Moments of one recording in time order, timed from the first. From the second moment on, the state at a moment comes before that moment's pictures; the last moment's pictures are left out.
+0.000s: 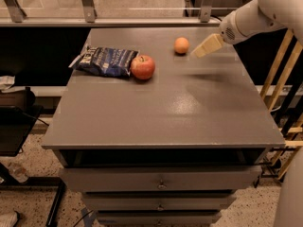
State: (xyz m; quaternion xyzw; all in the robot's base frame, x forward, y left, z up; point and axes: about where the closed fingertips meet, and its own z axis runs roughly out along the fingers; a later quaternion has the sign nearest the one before) arm 0.760 -0.199 0.897 -0.38 0.83 0.05 0.40
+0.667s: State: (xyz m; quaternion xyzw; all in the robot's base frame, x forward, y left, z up) arm 0.774 -0.160 0.896 -0.38 0.82 0.07 0.41
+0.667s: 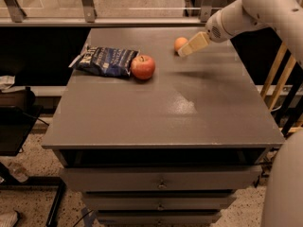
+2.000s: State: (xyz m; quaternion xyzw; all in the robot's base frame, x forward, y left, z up) arm 0.803 -0.108 0.868 -0.38 0.84 0.10 0.38
